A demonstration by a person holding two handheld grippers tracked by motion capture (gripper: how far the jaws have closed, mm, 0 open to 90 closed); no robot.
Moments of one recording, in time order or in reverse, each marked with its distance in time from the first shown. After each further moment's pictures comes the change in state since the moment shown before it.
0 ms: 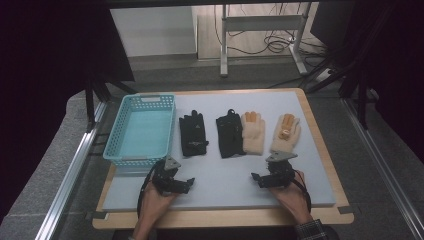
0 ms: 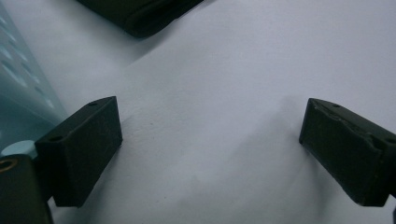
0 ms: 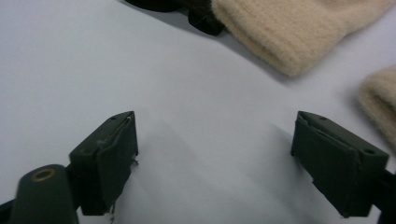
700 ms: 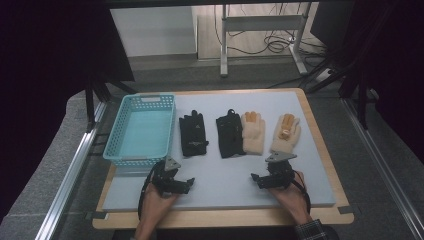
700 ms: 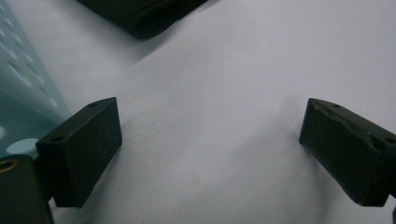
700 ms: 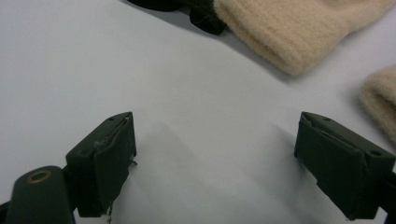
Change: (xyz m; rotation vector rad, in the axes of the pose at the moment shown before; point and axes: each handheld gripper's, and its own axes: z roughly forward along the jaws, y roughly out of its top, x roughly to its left) left arm -0.002 -0.001 -0.001 -0.010 0.016 0.001; right arm 0.002 0.000 0.000 0.002 -0.006 0.001
